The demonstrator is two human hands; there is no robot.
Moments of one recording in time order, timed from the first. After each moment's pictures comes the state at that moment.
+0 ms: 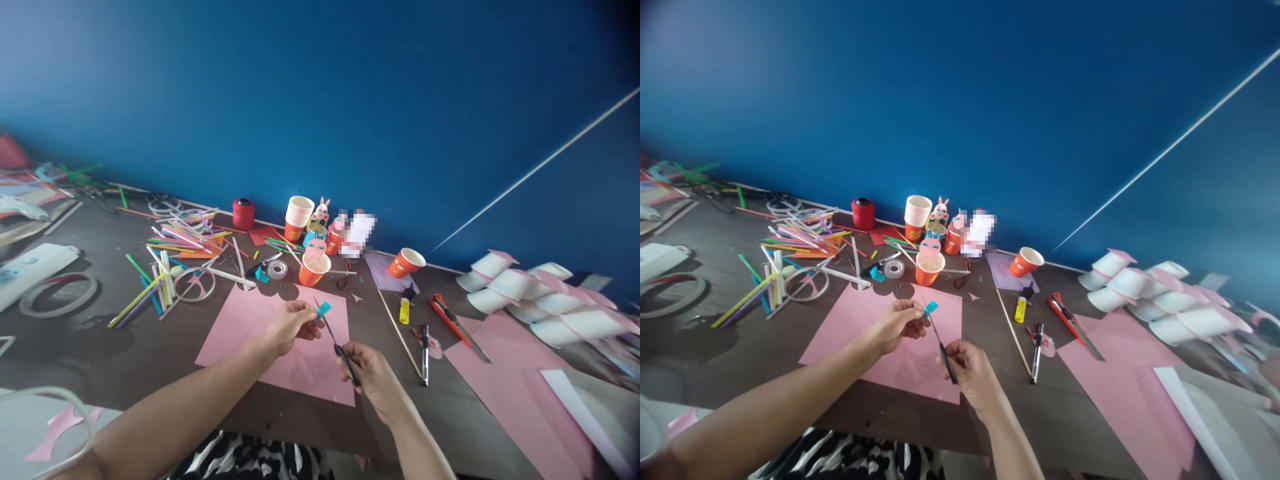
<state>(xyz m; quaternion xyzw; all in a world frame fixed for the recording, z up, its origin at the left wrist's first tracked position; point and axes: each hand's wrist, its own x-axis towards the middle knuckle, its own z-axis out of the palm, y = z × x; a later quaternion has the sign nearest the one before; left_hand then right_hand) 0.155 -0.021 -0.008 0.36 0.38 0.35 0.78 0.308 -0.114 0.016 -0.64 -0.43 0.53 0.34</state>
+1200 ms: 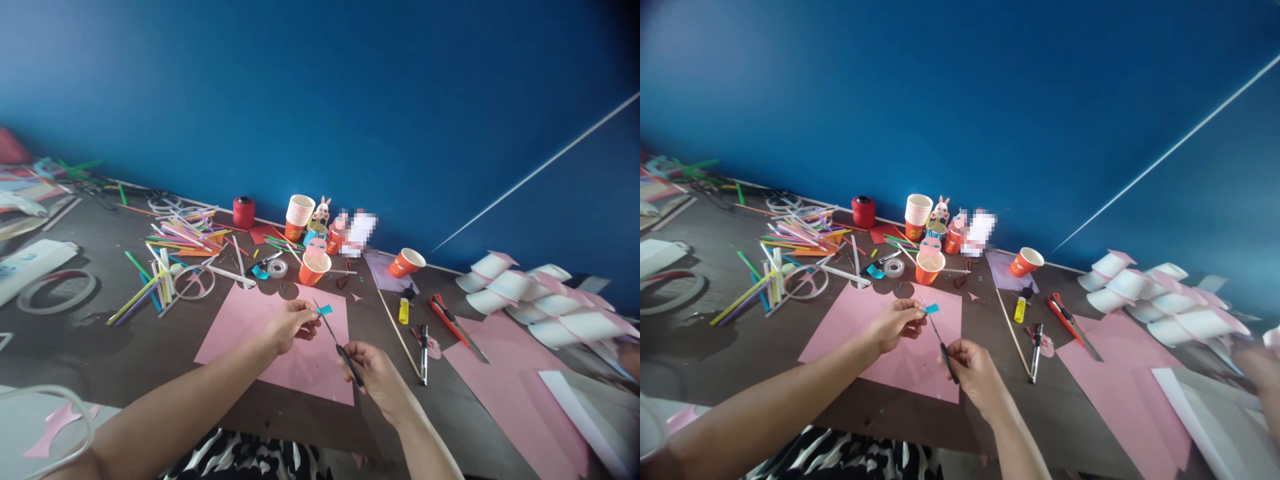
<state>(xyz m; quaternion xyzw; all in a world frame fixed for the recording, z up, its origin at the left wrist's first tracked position) 0.152 -0.021 -0.006 0.36 0.38 0.33 0.78 0.310 -0.111 0.029 -0.66 -0.44 0.52 0.31</state>
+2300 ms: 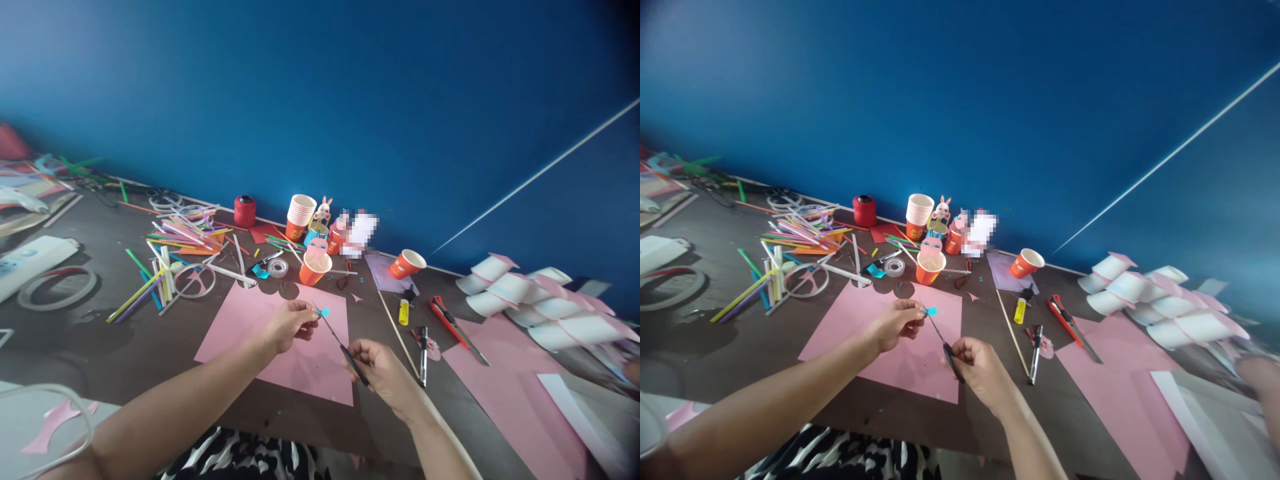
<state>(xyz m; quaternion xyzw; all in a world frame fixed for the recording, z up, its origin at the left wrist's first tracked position) 0.152 -0.020 -0.005 0.35 0.38 0.33 0.79 0.317 -0.107 0.045 -0.68 -0.46 0.52 0.25</state>
